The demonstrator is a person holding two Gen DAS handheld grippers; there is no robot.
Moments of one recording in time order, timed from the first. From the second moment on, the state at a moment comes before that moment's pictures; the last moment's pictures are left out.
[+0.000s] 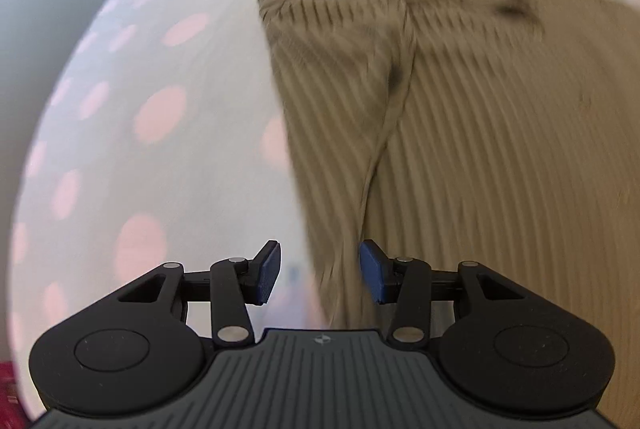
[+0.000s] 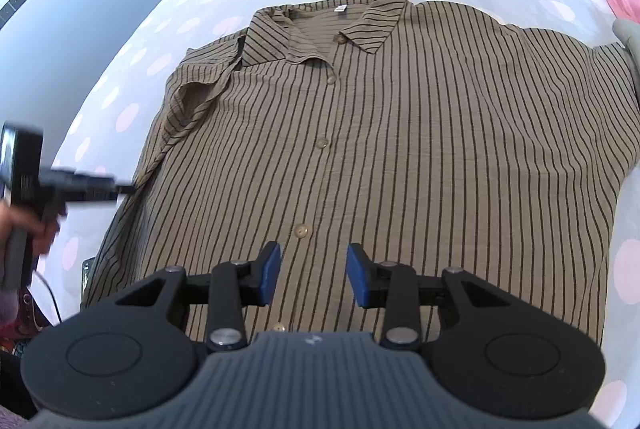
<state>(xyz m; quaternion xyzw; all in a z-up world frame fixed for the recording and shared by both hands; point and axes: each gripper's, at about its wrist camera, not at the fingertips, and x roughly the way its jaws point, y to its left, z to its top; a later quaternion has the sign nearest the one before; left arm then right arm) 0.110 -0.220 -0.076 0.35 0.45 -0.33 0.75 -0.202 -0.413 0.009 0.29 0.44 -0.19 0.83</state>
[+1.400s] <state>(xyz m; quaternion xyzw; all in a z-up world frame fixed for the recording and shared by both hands) 0.102 -0.191 0.012 0.26 0.44 -0.32 0.80 -0.248 -0.426 0.013 0.25 0.41 -0.29 0.83</state>
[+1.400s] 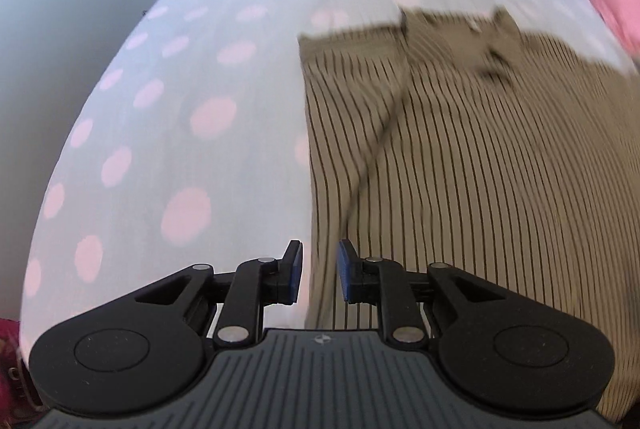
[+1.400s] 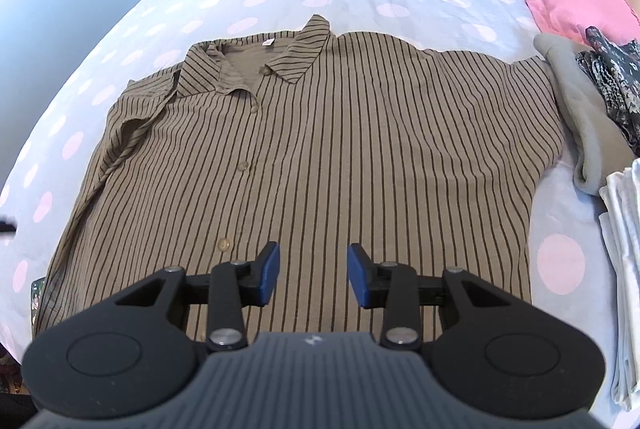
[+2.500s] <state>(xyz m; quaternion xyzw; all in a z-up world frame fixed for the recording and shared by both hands) 0.336 -0.375 -0.091 0.11 0.42 -0.27 0.86 -0.226 -0.493 -0.038 0.34 0.44 -0.31 0.77</state>
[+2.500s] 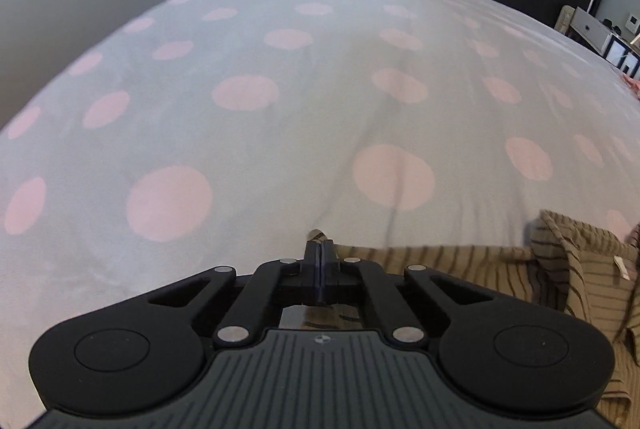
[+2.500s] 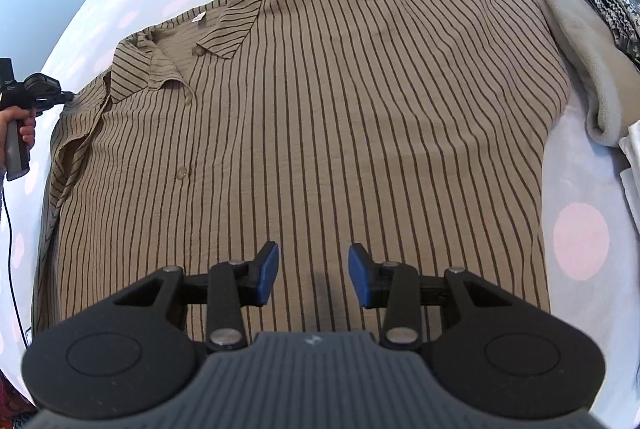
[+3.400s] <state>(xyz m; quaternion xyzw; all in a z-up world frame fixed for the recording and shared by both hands) 0.239 -0.343 -0.044 0.22 0.40 -0.29 0.84 -0.296 -0.635 -0.022 0.28 0.34 -0.44 0.78</state>
